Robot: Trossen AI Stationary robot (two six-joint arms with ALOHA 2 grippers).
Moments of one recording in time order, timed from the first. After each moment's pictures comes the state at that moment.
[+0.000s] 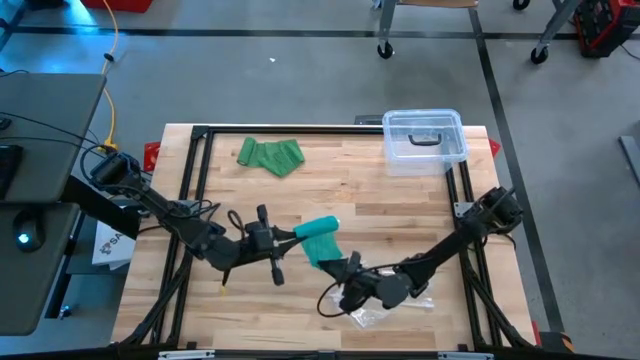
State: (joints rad) left arm -0.58 1.37 0.91 0.34 -0.91 -0.02; right arm 0.62 1.87 1.08 0.72 0.95 -1.31
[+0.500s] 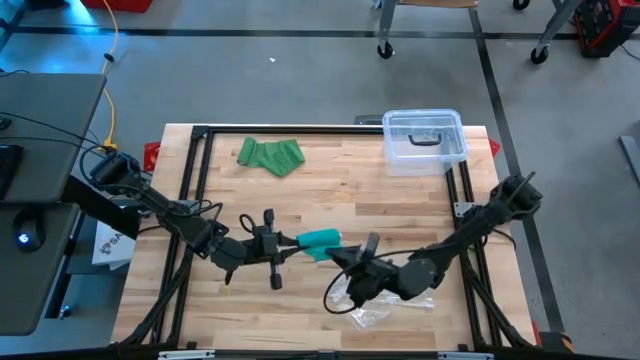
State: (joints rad) left arm -0.56 1.37 0.91 0.22 -0.74 -0.07; right arm 0.63 1.69 1.14 0.62 0.98 -1.19
